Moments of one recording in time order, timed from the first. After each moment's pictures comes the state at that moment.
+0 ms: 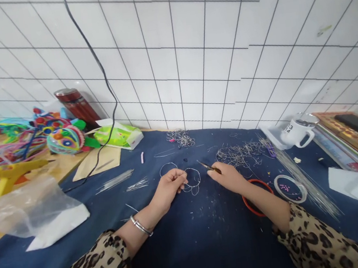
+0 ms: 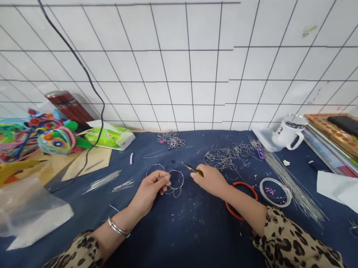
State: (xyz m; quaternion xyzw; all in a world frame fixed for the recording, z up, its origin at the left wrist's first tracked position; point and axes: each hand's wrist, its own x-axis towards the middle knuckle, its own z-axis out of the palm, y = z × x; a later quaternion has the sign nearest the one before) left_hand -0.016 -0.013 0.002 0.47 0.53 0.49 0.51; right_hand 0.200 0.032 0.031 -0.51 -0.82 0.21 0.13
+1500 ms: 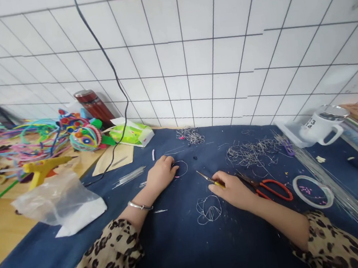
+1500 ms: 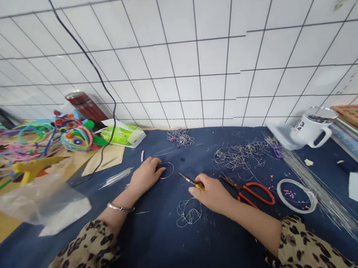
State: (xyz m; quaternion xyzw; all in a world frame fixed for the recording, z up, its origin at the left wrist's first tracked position) left_hand -0.086 0.029 0.004 0.67 0.72 0.19 0.08; right_hand 0.180 0.000 0.021 -0.46 -0.80 0.34 0.19
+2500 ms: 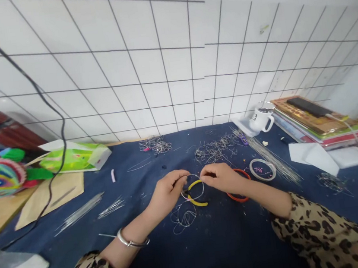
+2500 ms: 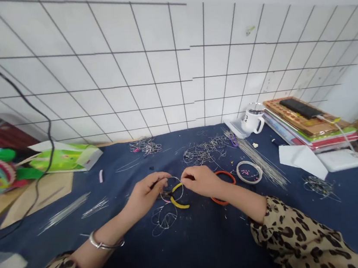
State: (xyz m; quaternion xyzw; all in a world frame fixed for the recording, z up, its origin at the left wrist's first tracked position) left_hand 0.022 -0.010 0.039 0.75 0.47 0.34 0.33; right_hand 0.236 -0.008 0.062 -0.47 -0.81 0.28 0.19
